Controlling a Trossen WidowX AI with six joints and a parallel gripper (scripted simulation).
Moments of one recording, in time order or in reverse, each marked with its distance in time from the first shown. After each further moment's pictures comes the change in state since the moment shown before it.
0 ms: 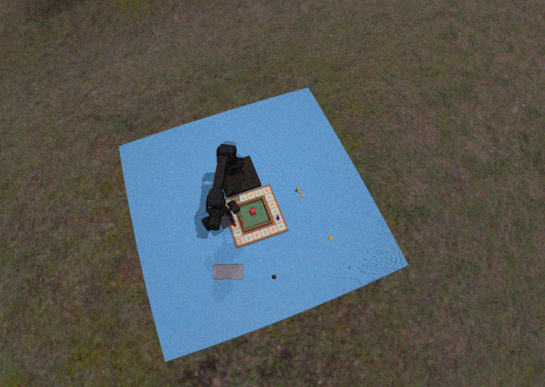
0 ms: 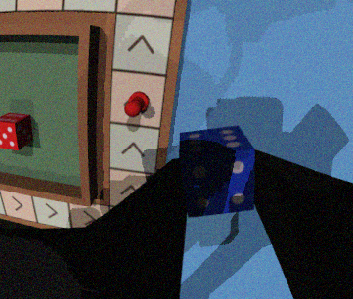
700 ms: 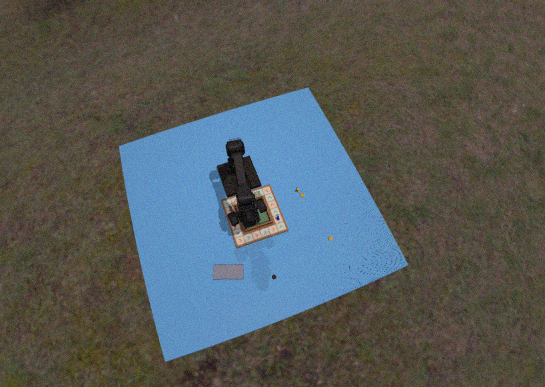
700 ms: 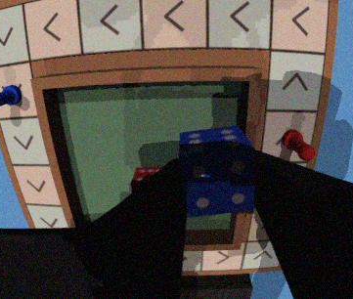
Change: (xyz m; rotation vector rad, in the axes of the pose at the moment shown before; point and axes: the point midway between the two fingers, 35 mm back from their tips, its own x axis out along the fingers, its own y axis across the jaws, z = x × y) arm 0.020 0.115 0.053 0.155 -0.003 0.007
